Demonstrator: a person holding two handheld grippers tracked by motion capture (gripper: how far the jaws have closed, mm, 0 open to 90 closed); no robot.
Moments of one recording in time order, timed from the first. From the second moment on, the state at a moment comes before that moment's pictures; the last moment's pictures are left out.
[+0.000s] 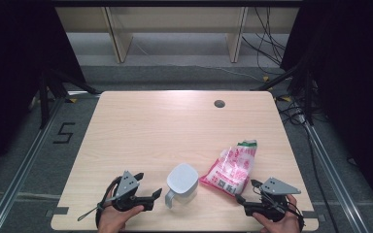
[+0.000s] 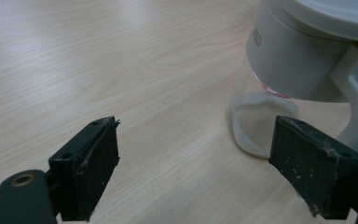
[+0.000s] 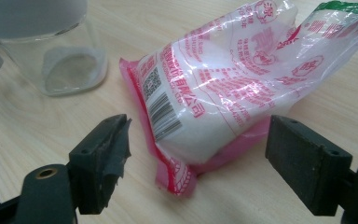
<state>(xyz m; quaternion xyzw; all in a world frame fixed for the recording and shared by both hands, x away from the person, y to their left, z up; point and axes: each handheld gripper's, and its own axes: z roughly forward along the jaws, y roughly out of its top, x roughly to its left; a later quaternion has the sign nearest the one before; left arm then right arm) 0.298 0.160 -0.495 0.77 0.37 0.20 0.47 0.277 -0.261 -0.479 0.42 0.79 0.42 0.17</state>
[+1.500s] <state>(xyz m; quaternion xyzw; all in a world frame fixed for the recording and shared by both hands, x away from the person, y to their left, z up) 0.271 0.129 -0.478 0.79 0.27 0.12 0.53 0.282 -0.267 -0.481 0.40 0.80 0.42 0.19</state>
